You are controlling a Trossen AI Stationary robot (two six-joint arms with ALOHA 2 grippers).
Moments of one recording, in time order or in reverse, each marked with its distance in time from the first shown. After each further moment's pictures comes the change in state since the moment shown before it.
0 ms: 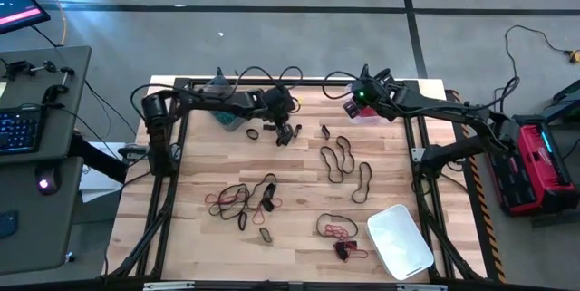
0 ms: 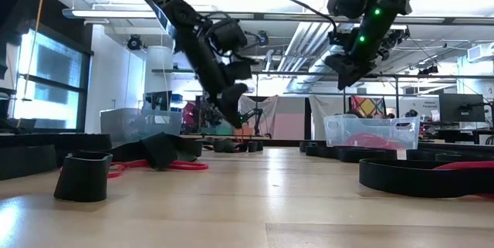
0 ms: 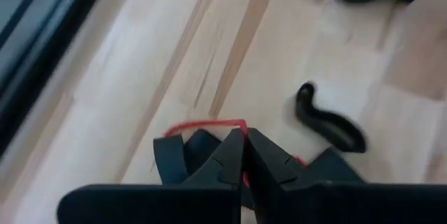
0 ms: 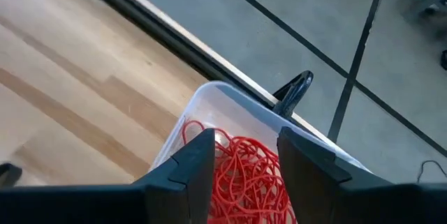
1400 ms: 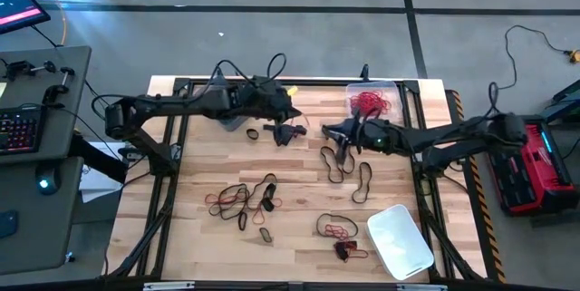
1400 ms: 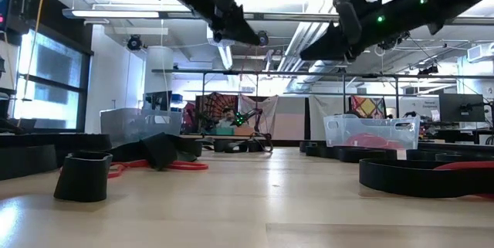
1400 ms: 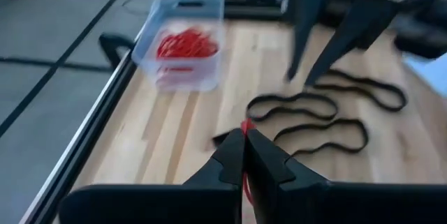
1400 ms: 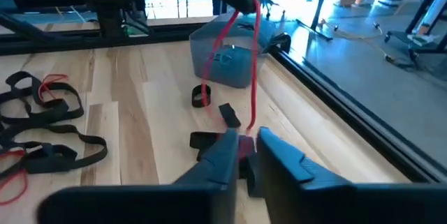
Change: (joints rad) left arm -0.112 -0.324 0.000 0.083 0.165 0.069; right arm 0.421 -0.096 -0.394 0.927 -0.309 -0.155
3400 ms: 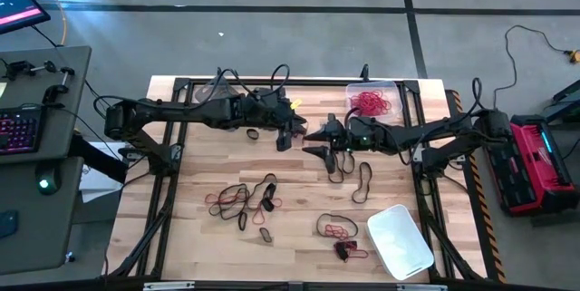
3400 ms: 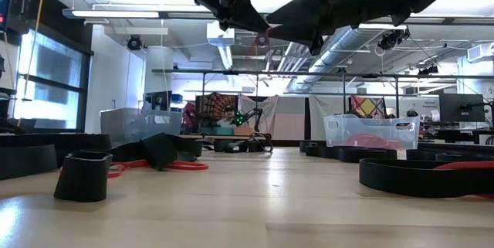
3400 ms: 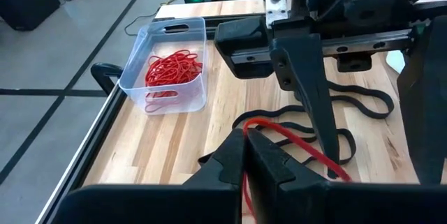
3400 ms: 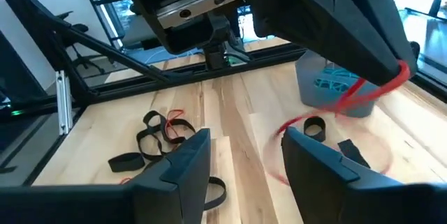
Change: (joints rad) left arm -0.102 0.002 0.000 0.057 -0.088 0.036; right arm 0.024 0.180 0.191 0.055 -0.316 0.184
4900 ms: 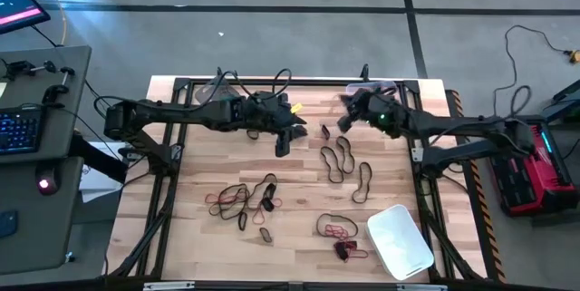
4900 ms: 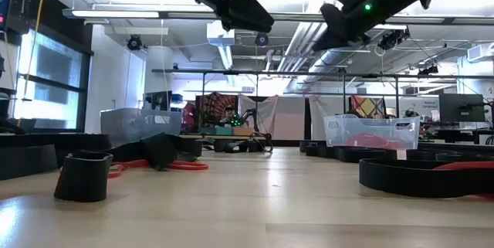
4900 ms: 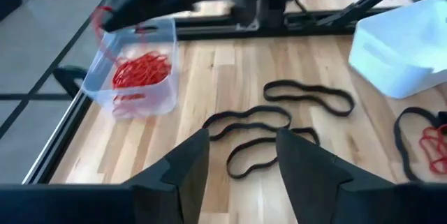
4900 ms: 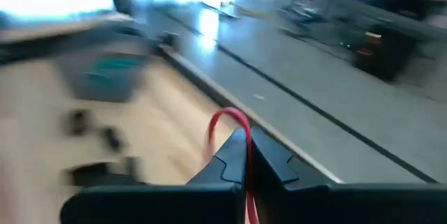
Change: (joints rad) left arm -0.024 0.000 -0.001 -0.007 0.076 -0.026; right arm -0.205 -0.280 0.000 -0.424 0.529 -0.131
